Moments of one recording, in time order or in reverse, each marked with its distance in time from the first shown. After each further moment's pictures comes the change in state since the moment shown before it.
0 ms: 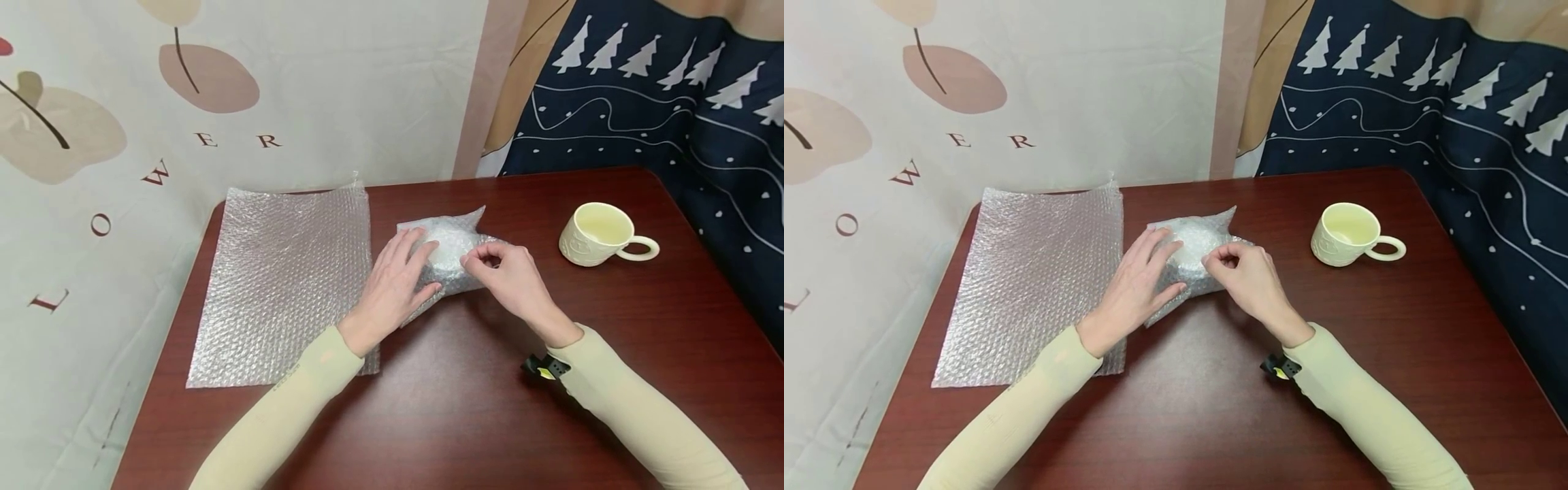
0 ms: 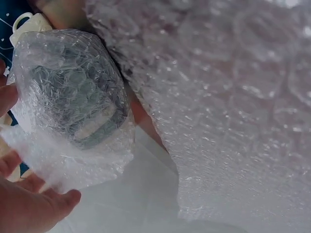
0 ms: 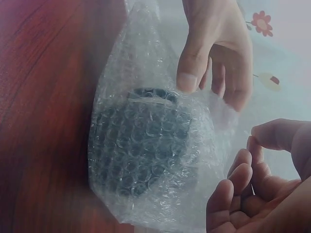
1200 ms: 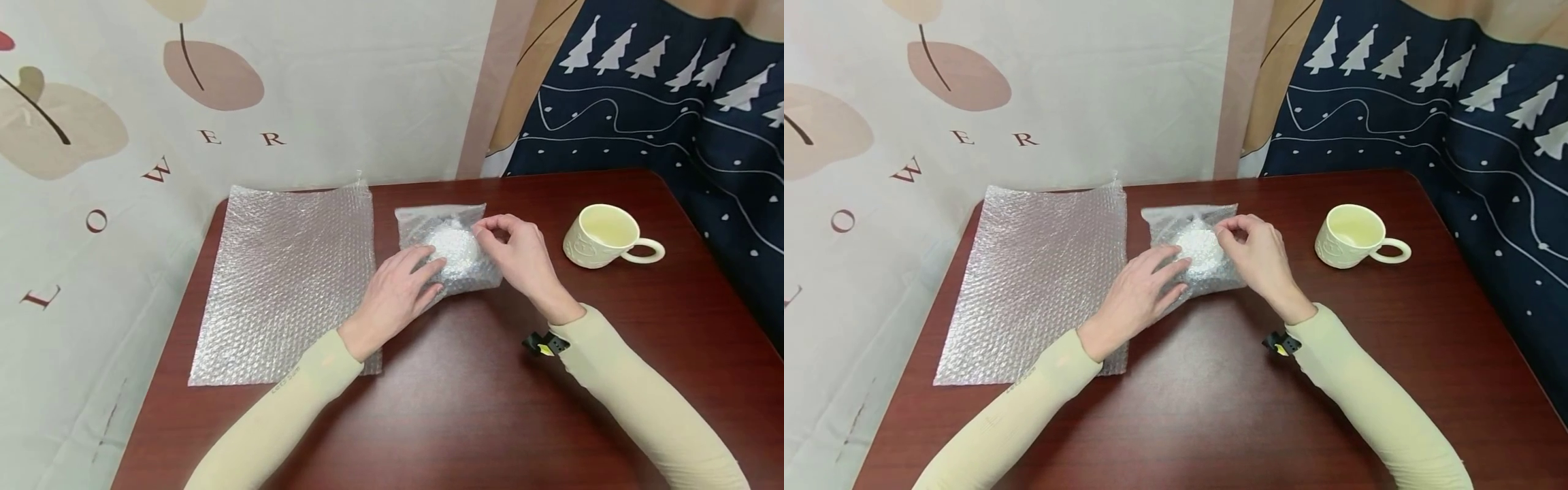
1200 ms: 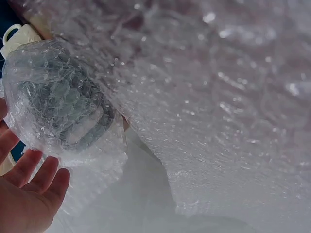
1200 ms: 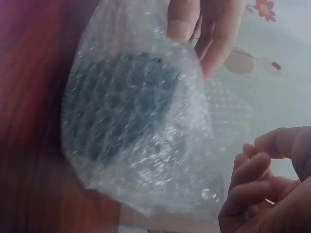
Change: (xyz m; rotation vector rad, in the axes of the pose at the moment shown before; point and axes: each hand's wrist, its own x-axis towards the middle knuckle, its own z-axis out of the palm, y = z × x) left_hand -0.010 -0.003 0.005 0.056 -0.016 0.099; right_hand 0.026 -0.004 -0.012 -0.009 0.089 -0.047
